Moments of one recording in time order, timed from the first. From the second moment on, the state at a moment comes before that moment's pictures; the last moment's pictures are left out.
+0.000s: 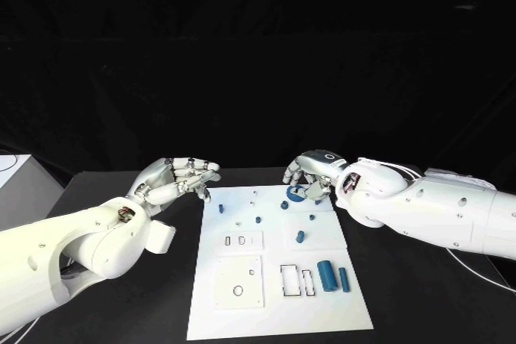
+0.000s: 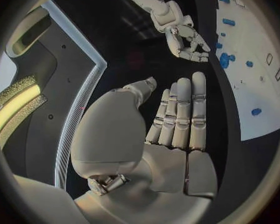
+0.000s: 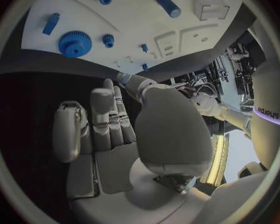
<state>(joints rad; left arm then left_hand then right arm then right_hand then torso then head) 1.19 -1.00 -0.04 1.70 -0.20 -0.26 0.43 1.35 -0.21 0.53 0.15 0.06 0.88 0.19 0.26 0.27 1.14 0.12 0.14 0.11 1.08 0.05 0.93 0.65 0.17 1.02 0.15 0.93 0.57 1.33 -0.73 -0.19 1.36 -1.54 -0.39 0.01 1.33 -0.26 0.59 0.05 0.16 1.01 0.15 0.17 0.27 1.25 0.08 0.06 0.07 1.46 -0.01 0.98 0.82 0.07 1.46 0.08 1.37 1.29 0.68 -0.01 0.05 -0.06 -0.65</state>
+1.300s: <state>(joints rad) 1.19 -1.01 -0.03 1.71 -0.23 -0.22 0.41 1.34 -0.21 0.54 0.14 0.06 0.87 0.19 0.26 0.28 1.15 0.12 0.13 0.12 1.09 0.05 0.95 0.67 0.17 1.06 0.14 1.05 0.70 1.30 -0.69 -0.19 1.34 -1.68 -0.28 -0.13 1.31 -0.27 0.54 0.09 0.14 0.99 0.15 0.16 0.30 1.17 0.09 0.06 0.07 1.46 -0.01 1.18 0.98 0.04 1.47 0.10 1.47 1.31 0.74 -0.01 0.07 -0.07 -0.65</state>
